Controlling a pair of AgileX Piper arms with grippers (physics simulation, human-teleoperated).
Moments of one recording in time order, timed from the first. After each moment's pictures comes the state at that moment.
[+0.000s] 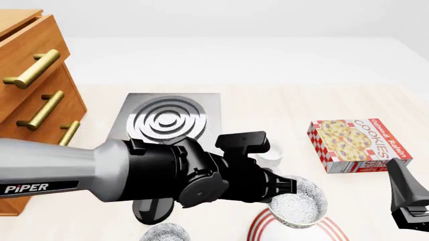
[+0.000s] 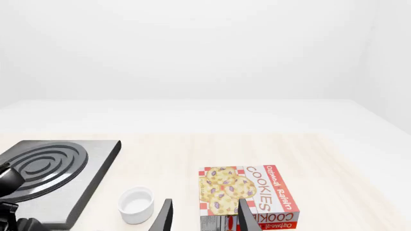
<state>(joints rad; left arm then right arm) -1.08 1.74 -1.05 0.18 -0.80 0.00 0.01 -0.01 0.00 0.00</state>
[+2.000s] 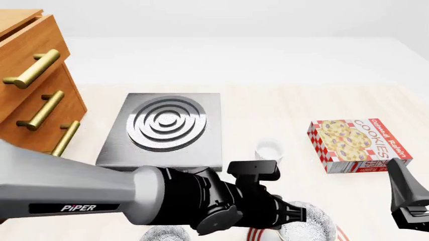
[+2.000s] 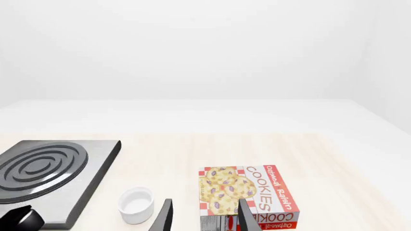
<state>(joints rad) -1.15 1.86 -1.03 0.07 -0.88 0.00 0.01 -0.01 0.00 0.00</state>
